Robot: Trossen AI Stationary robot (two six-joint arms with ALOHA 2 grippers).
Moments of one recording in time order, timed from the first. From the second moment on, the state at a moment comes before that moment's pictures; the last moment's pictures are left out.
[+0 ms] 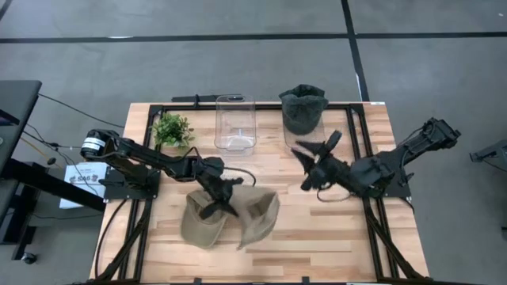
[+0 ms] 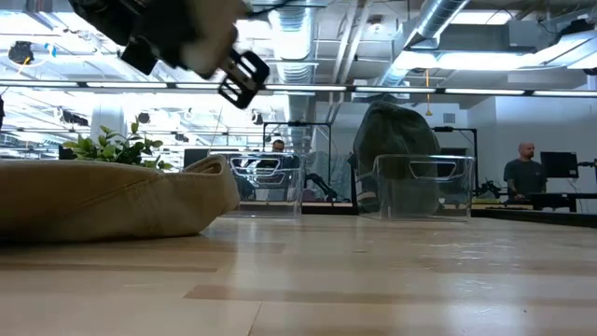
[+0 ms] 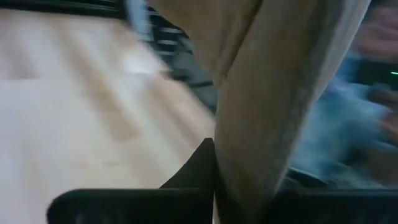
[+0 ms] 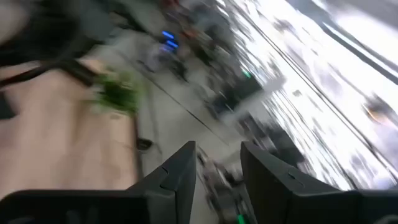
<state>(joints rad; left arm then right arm) -0.15 1.51 0.70 0.39 0.68 -0.04 0.51 1.17 1.05 0.05 1.05 -0.95</state>
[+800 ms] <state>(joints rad) -0.19 1.51 0.69 0.39 0.83 -0.06 0.58 1.27 1.05 -0.09 0.39 -0.86</state>
